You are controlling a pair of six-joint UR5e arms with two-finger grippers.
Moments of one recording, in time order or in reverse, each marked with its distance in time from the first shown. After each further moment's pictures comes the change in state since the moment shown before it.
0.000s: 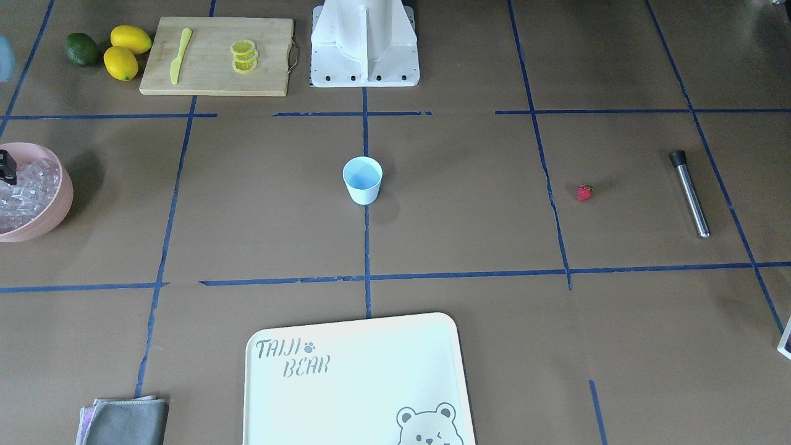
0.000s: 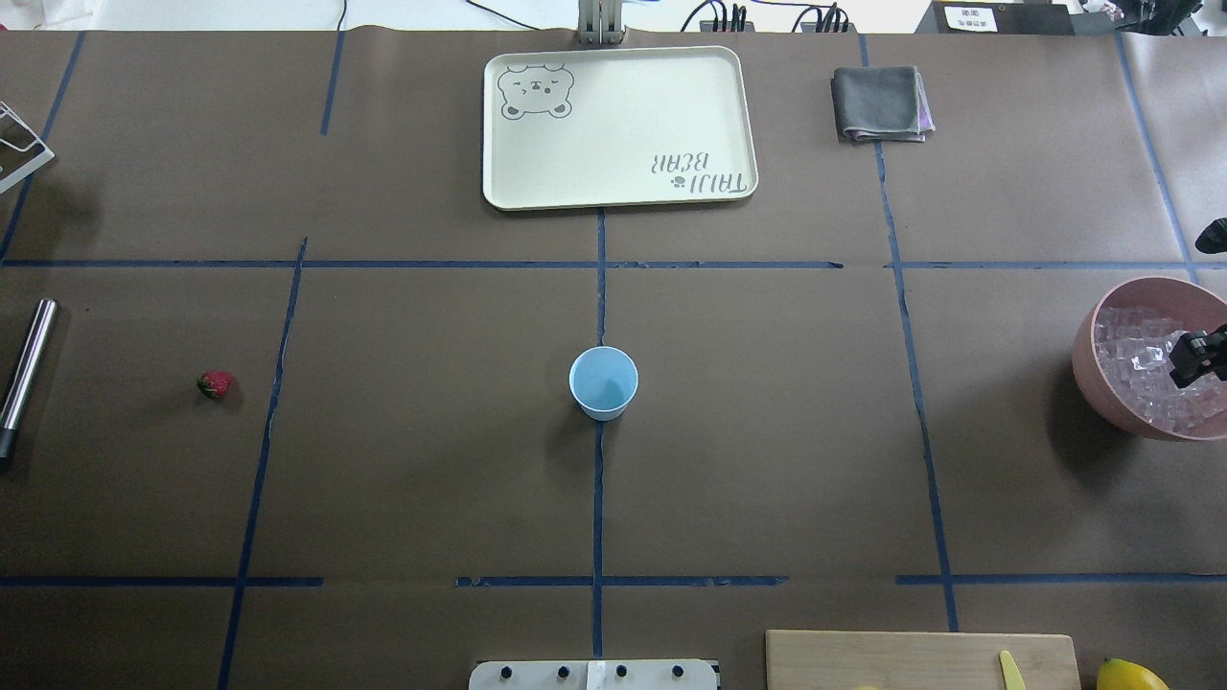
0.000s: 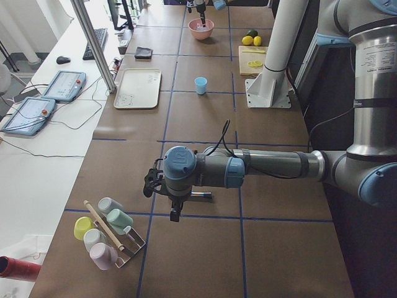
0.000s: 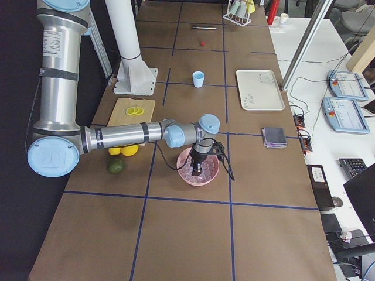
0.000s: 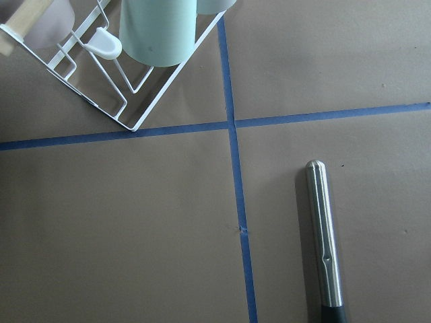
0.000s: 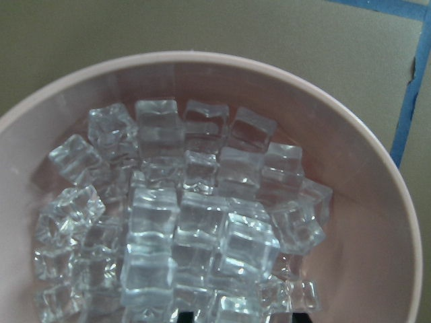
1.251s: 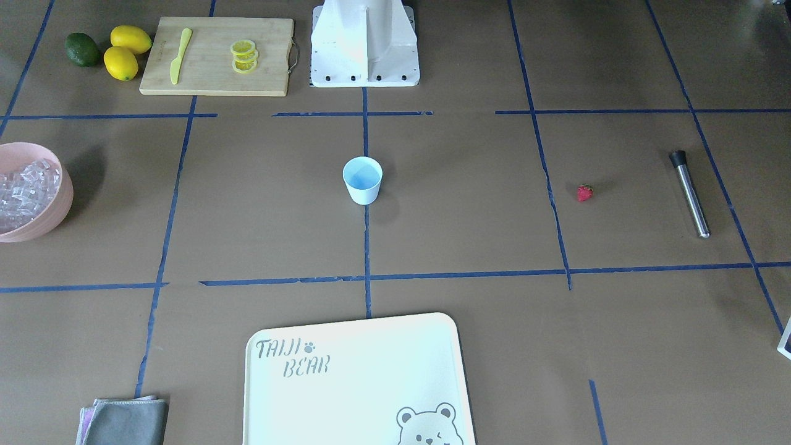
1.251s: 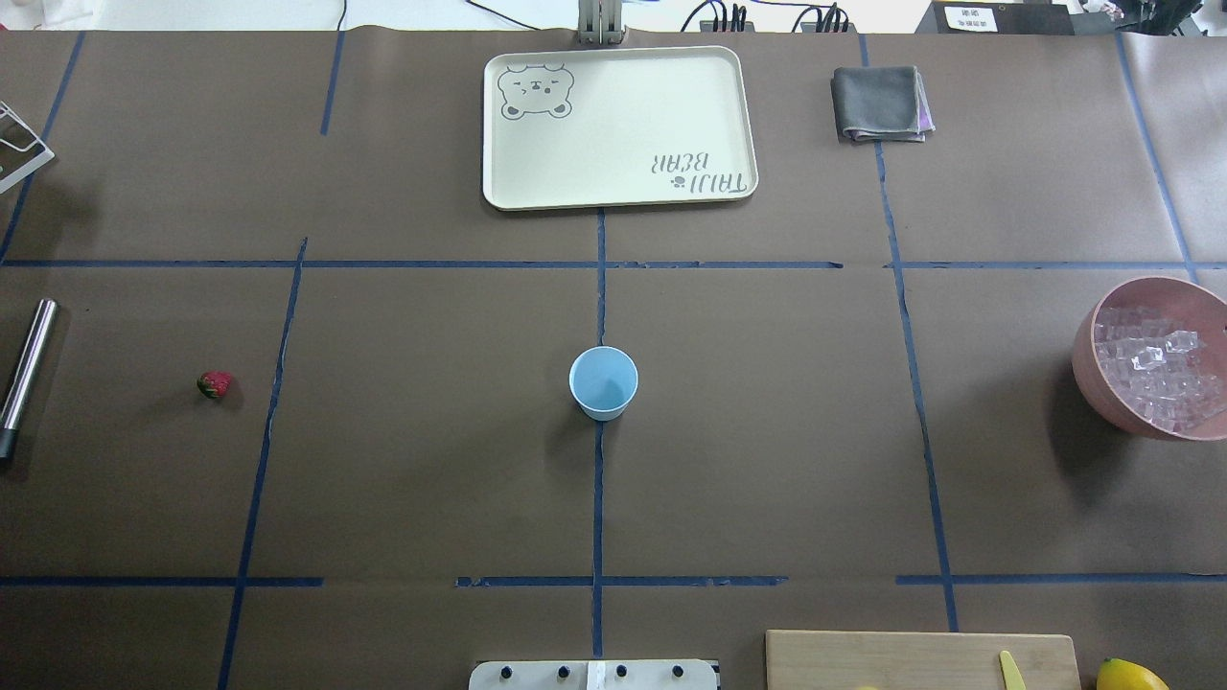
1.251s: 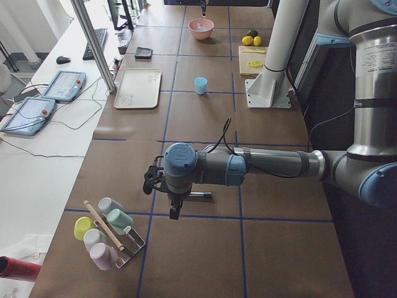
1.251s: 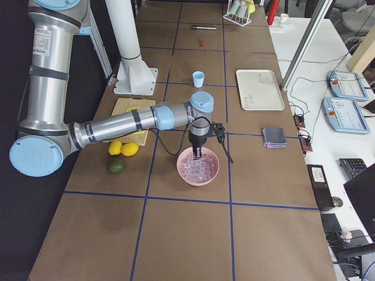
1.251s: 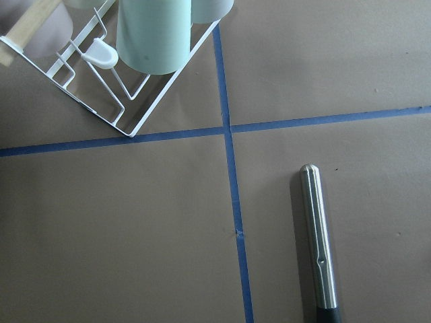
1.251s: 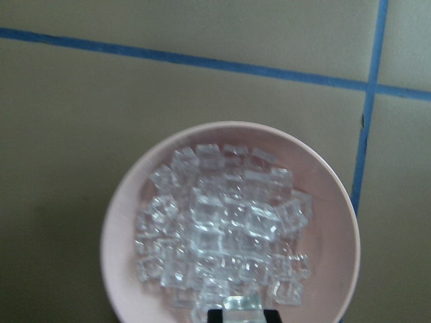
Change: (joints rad) left arm -0.004 0.001 -0.016 0.003 0.000 -0.001; right arm 0.116 0.014 0.257 -0.148 0.013 -0.001
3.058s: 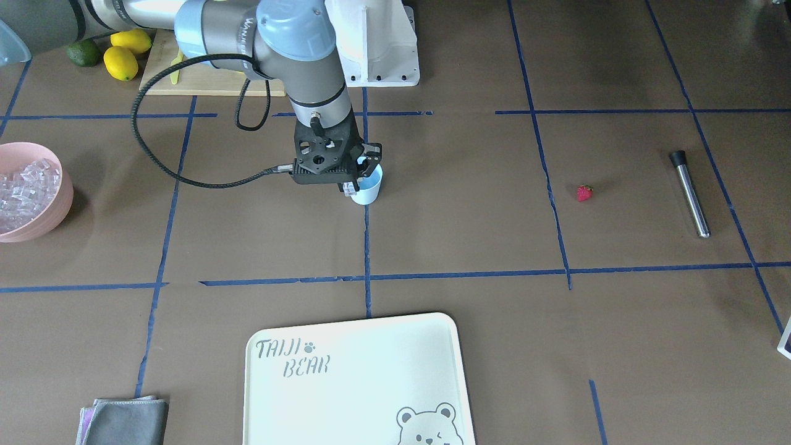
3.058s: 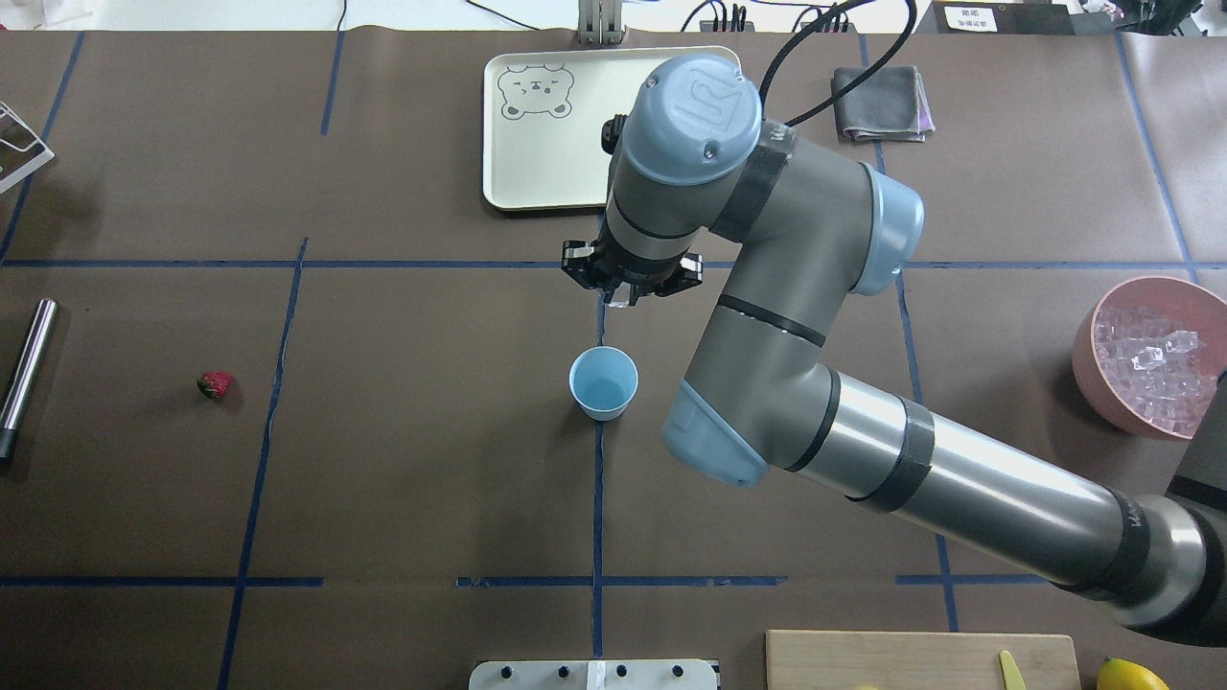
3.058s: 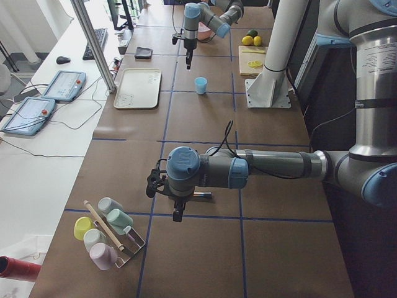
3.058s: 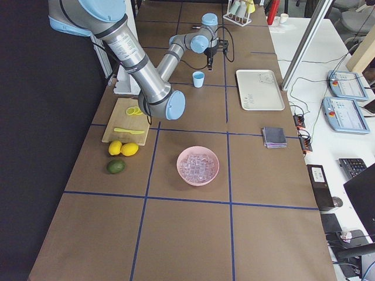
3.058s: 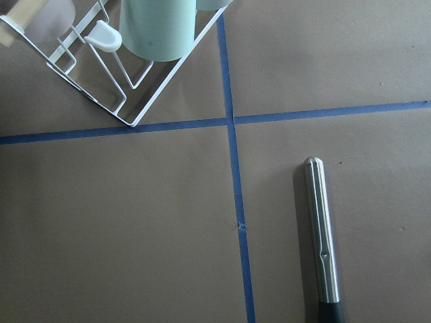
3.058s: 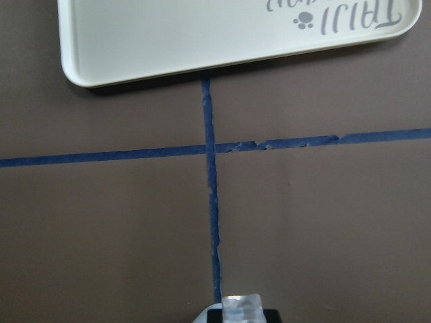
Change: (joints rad) left arm 0.002 0.020 0.001 -0.011 -0.002 -0.009; right arm -0.659 0.928 -0.405 0.058 -0.301 0.961
